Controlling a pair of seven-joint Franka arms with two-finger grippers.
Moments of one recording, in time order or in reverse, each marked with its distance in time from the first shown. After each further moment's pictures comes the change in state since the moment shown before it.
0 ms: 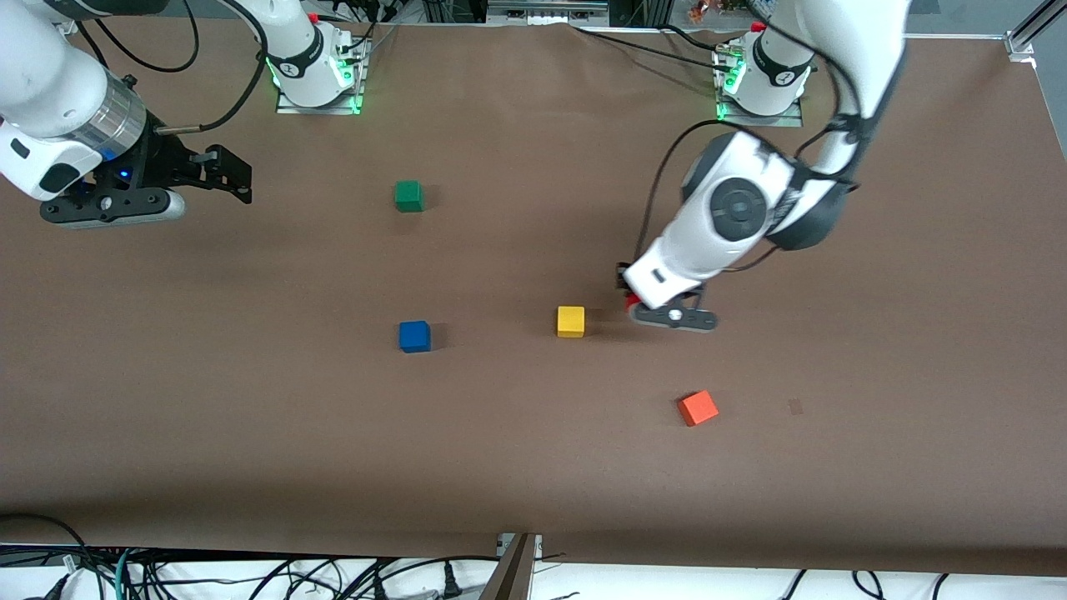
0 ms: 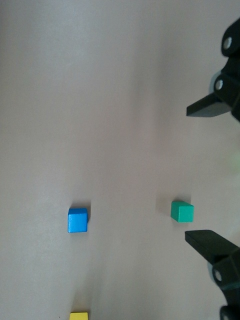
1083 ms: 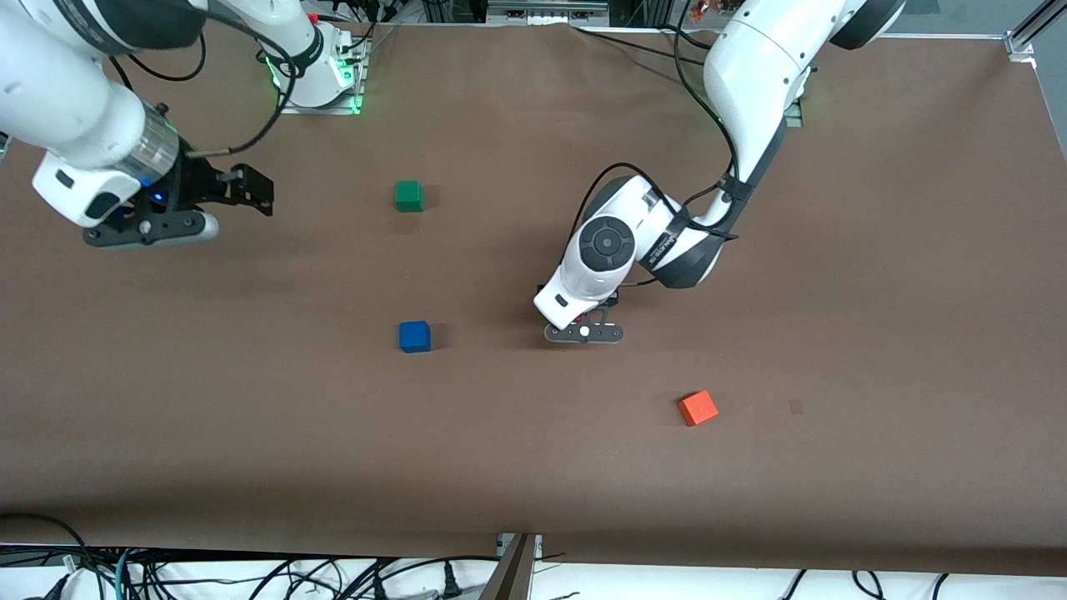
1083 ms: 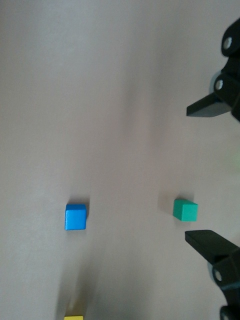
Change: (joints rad) left arm -0.212 0.277 0.066 0.258 0.074 -0.001 -0.249; right arm 0.012 0.071 0.018 -0.003 0.007 0.048 -0.003
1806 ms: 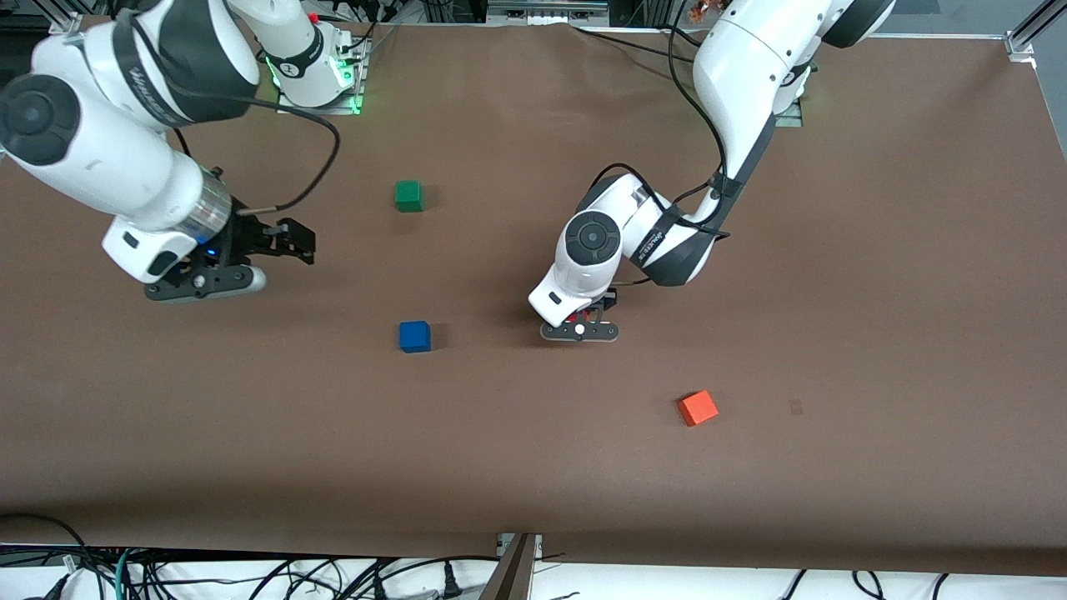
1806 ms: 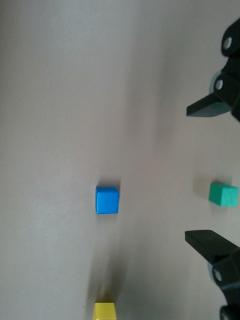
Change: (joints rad) left arm -0.028 0.006 0.029 0.003 0.038 0.000 -0.017; right arm 0.045 0.123 0.003 -0.001 0.037 0.188 0.066
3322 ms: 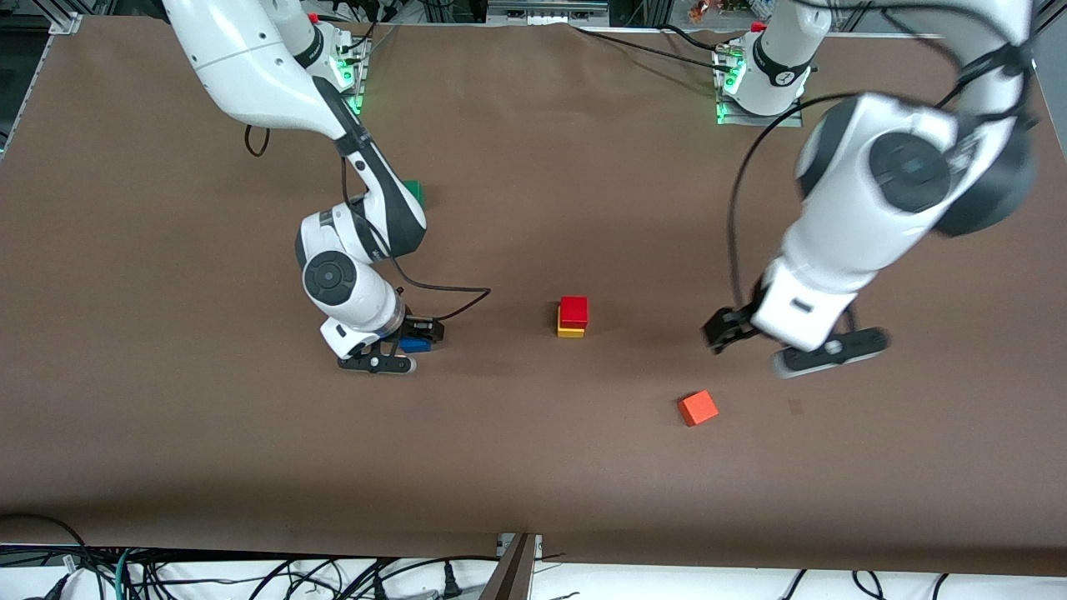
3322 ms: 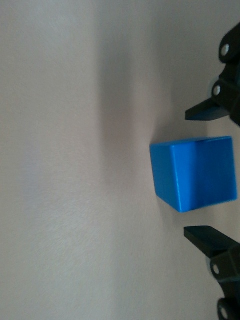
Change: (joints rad) left arm 0.349 -0.398 0.024 0.072 0.003 -0.317 0.134; right arm 0.160 0.479 -0.006 -0.058 -0.001 0.572 0.286
